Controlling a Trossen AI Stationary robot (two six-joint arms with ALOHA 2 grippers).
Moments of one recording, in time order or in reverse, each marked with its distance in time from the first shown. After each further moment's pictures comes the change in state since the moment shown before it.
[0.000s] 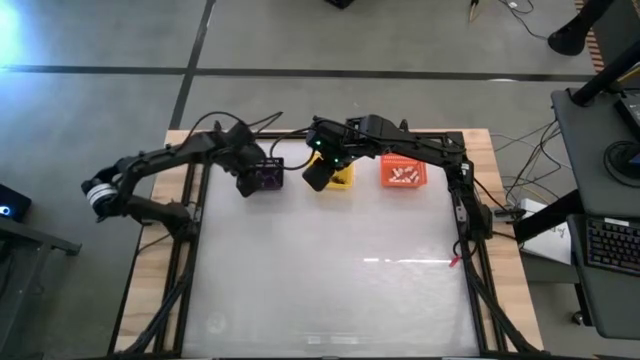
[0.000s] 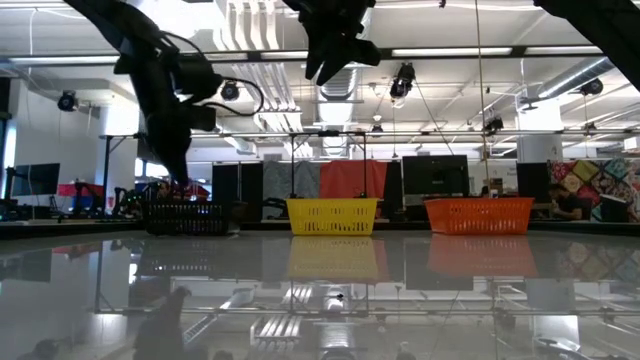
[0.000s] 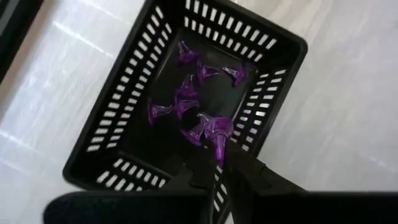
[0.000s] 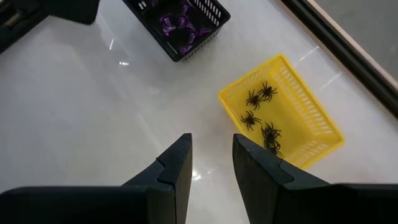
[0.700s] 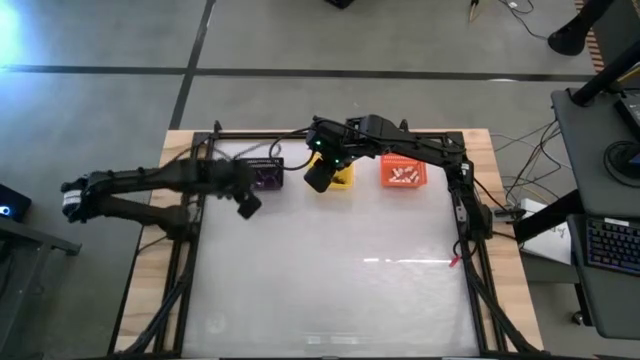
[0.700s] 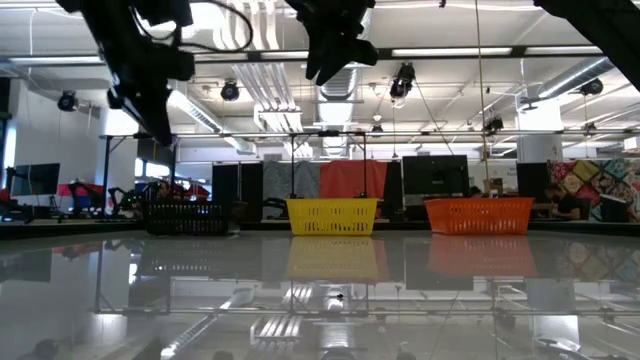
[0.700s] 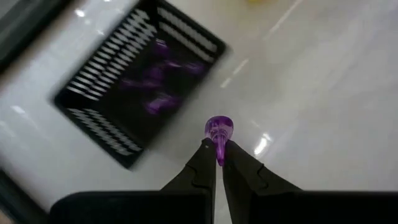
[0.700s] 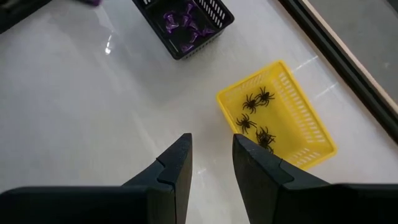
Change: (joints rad) left arm -0.521 -0.260 0.000 -0.169 -0.343 -0.657; right arm -0.001 0.000 0.000 0.000 0.000 -0.079
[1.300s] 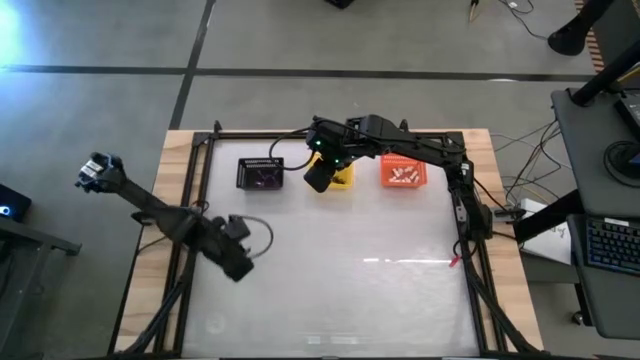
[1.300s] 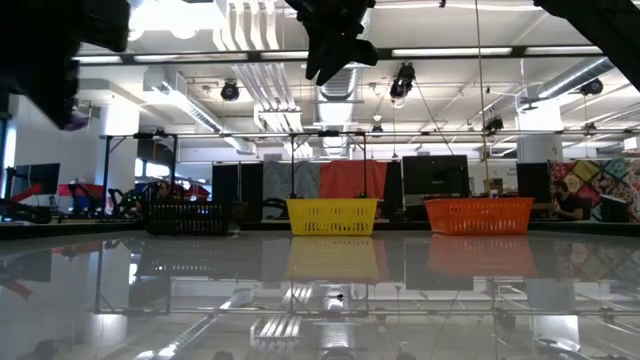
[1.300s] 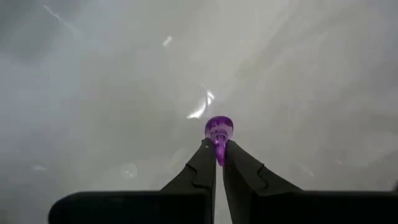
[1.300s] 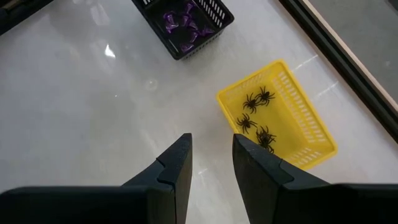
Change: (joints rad) left arm -0.763 0.113 0.000 -0.006 0.020 -0.772; right arm 0.000 0.000 0.000 0.000 0.000 0.014
